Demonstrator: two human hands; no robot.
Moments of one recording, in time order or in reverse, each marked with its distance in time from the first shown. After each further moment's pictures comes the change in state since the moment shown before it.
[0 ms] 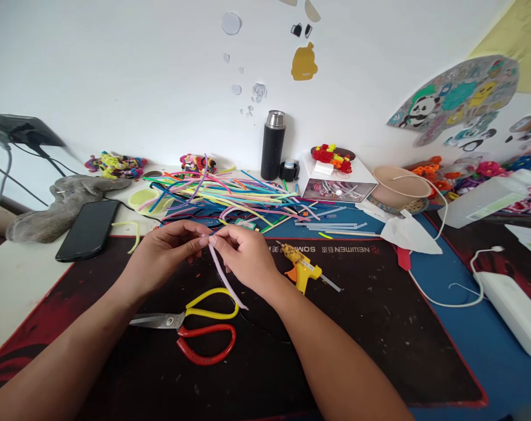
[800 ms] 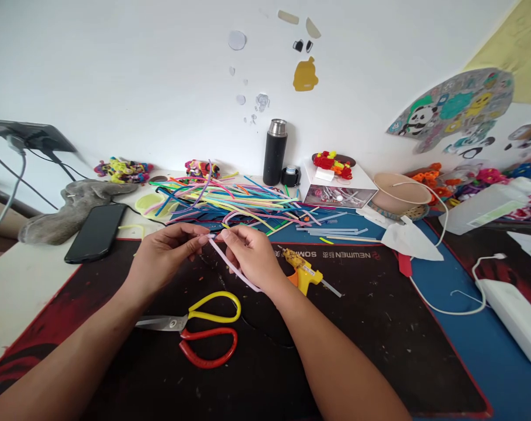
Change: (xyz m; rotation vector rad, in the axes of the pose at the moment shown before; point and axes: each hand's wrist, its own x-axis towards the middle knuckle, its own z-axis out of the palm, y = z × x) left_hand 0.001 0.000 0.001 -0.008 0.169 0.021; right_hand 0.004 -0.007 -0.006 0.165 -0.015 0.164
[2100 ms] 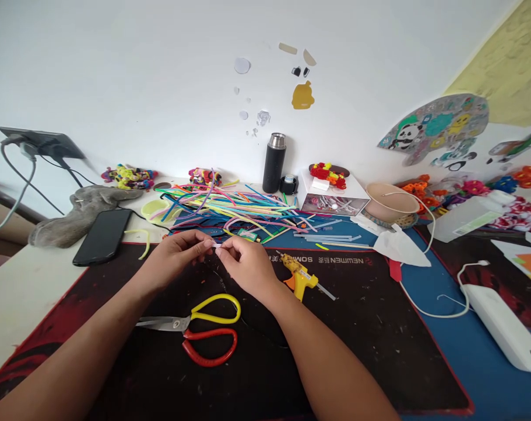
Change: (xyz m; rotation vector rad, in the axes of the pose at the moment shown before) left_hand 0.009 -0.005 -0.011 0.068 -0.246 -0.051; right_hand -0.002 0.011 0.005 -0.364 0.038 -0.135
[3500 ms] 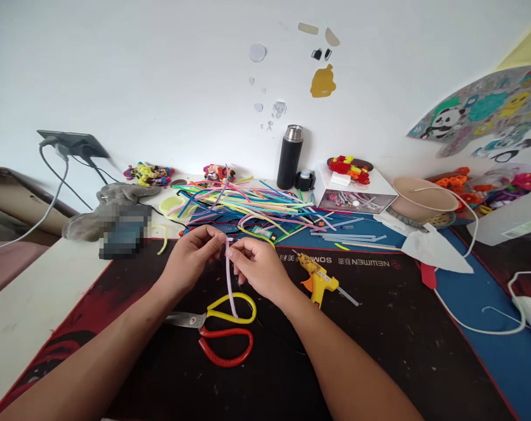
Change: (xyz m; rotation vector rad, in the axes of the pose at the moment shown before) left_hand -0.002 -0.004 0.021 -0.158 0.205 0.080; right_hand 0.000 -0.005 0.008 0.341 -0.138 0.118
